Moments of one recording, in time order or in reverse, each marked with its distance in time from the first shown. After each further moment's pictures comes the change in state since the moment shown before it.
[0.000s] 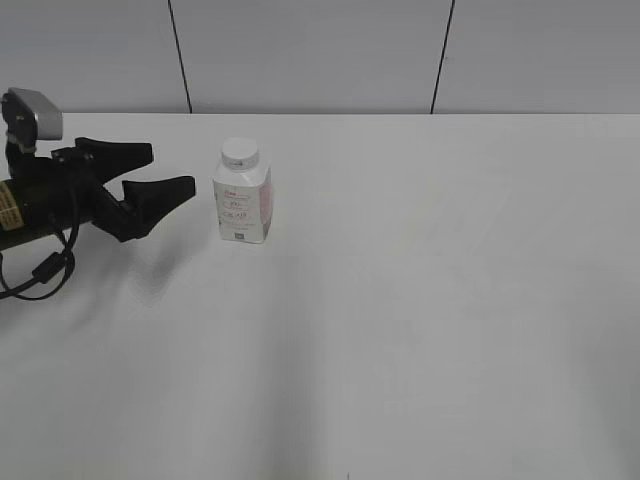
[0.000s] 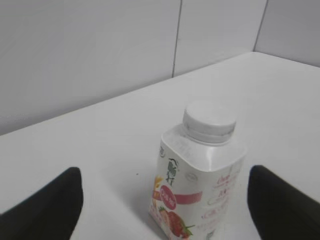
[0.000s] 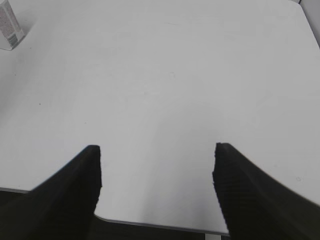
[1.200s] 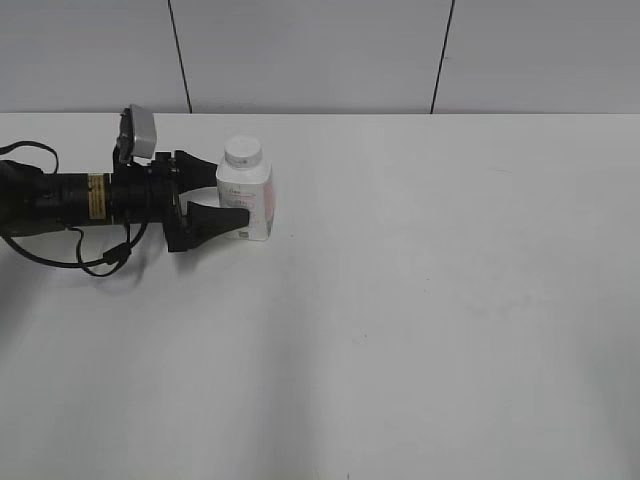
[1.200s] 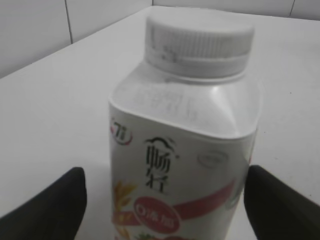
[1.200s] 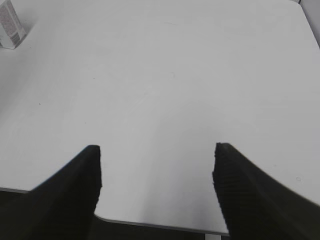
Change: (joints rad) left arm -0.061 0.400 -0.598 0.445 -0.012 -0.222; right arm 0.000 0.000 0.000 0.000 0.000 0.000
